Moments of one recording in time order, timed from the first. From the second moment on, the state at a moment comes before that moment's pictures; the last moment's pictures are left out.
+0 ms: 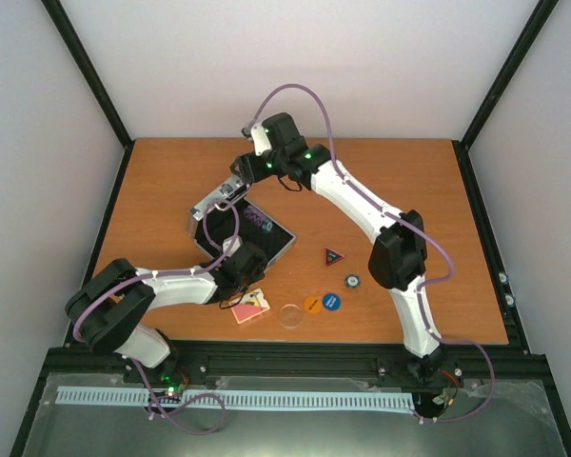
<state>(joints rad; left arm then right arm) -0.79 1.50 0.56 -0.07 -0.32 -1.13 0.69 2.17 2.14 -0.57 -0.29 0.17</state>
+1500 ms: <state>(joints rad) -0.79 1.51 0.57 -0.08 -0.32 -1.13 0.57 1.90 1.68 -0.57 -0.01 0.29</state>
